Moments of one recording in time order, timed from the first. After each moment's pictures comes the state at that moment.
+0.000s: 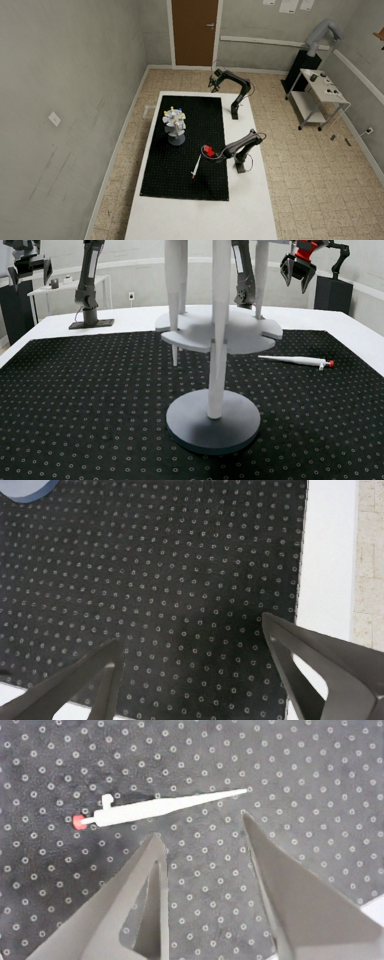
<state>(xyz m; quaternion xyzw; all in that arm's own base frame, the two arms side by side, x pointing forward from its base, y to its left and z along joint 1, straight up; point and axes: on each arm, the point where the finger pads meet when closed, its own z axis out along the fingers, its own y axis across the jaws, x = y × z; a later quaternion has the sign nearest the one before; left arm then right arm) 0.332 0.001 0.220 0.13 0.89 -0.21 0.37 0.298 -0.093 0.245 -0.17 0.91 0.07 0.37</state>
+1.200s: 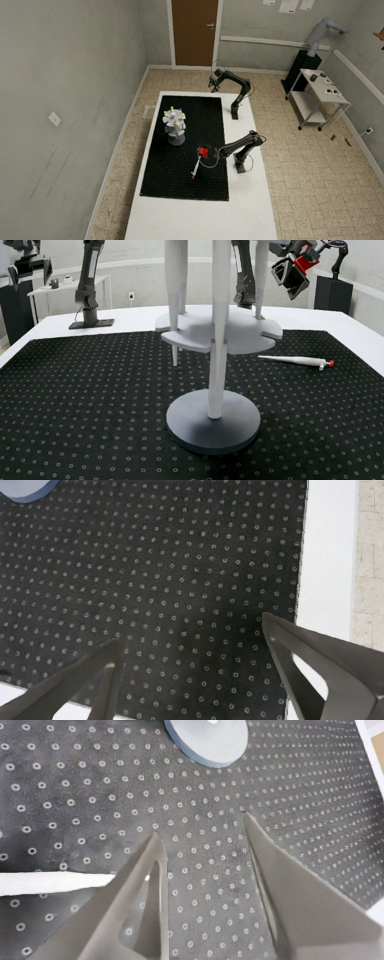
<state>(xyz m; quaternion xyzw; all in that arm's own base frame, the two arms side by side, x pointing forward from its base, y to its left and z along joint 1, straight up) 0.373 -0.061 0.217 -0.05 0.83 -0.38 0.39 0.298 -0.093 0.245 -0.17 0.91 0.07 0.37</state>
